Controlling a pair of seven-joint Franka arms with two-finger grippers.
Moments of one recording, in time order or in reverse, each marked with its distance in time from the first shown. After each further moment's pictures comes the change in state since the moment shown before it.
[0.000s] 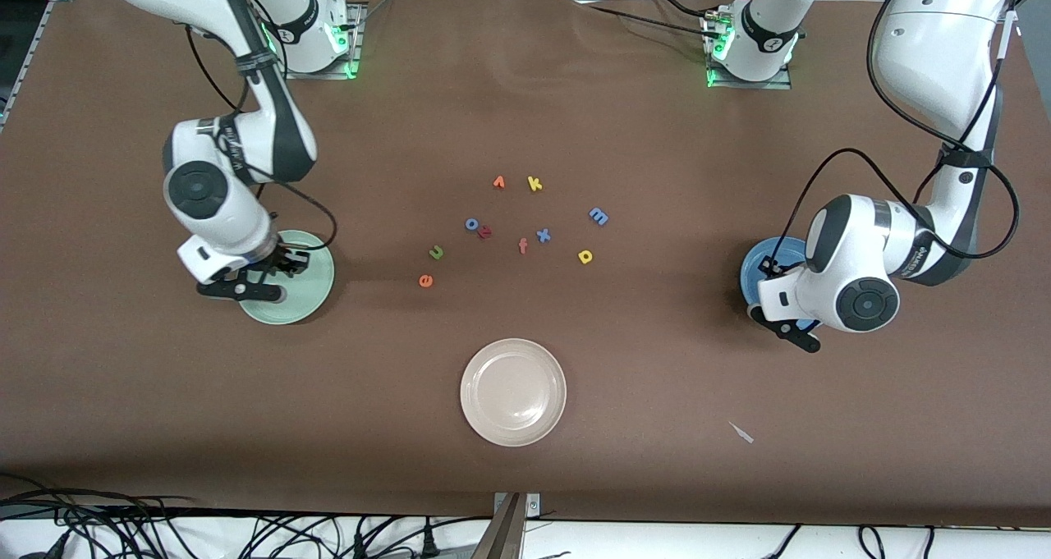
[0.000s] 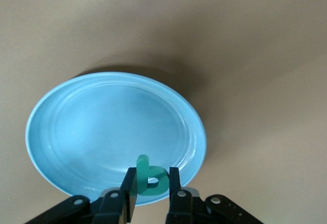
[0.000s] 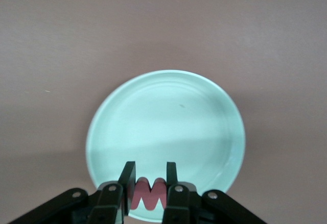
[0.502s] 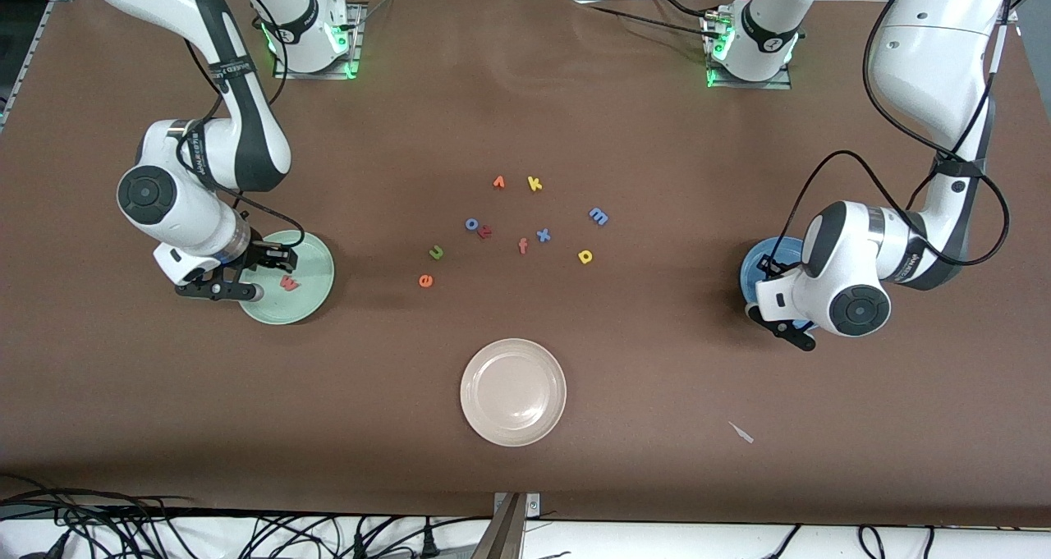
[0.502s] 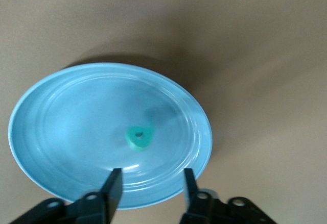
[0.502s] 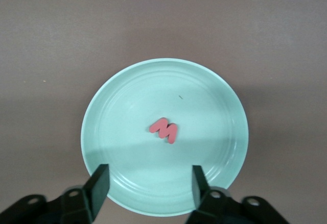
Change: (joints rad) left arm 0.005 0.028 0.009 0.000 0.005 -0.004 0.007; right arm 0.004 -0.002 -0.036 -0.019 0.130 0.000 -0.113
